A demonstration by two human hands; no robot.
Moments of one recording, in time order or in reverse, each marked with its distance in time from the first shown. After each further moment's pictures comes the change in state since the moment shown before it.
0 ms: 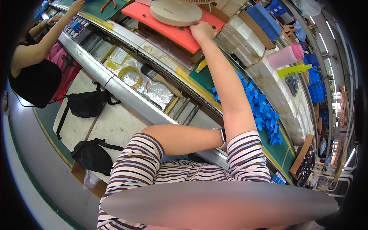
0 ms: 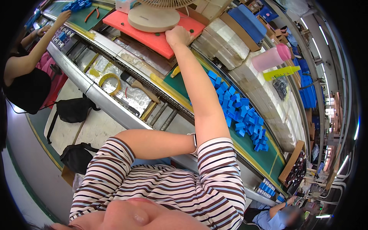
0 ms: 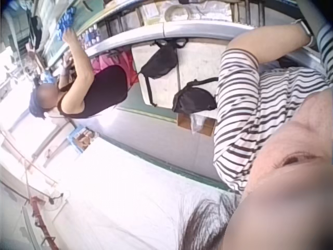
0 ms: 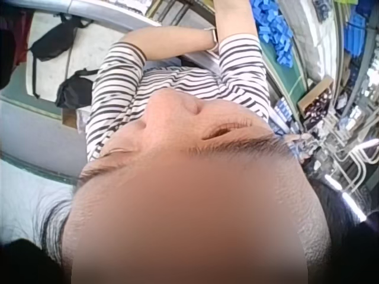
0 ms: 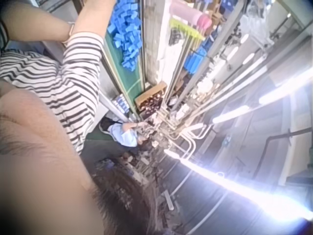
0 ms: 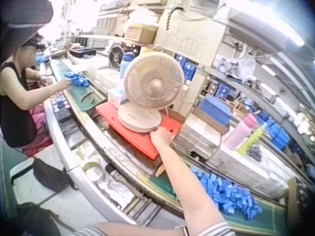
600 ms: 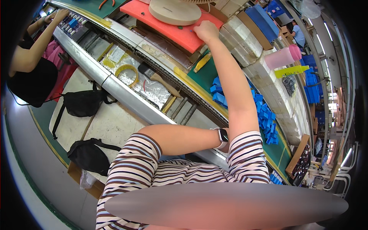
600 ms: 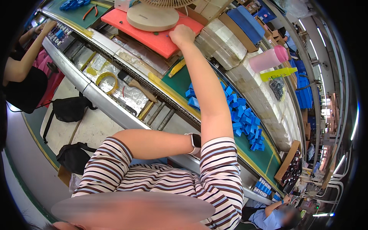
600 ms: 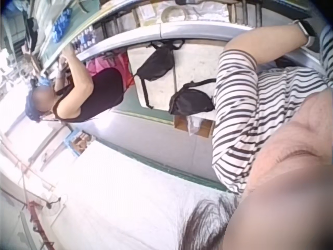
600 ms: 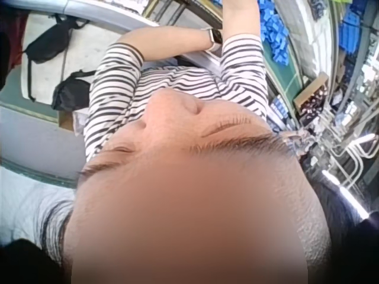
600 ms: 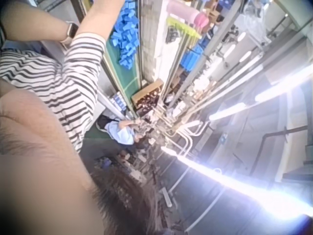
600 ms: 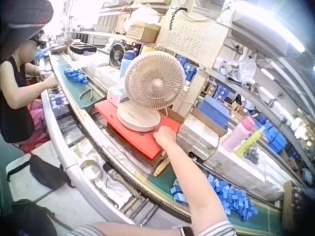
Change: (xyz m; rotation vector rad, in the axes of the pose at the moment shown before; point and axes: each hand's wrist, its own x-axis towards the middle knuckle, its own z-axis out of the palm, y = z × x) left_hand 0.007 -0.001 0.003 0.489 -0.015 0.100; right_hand 0.009 0.015 -0.019 -0.242 -0.101 -0.229
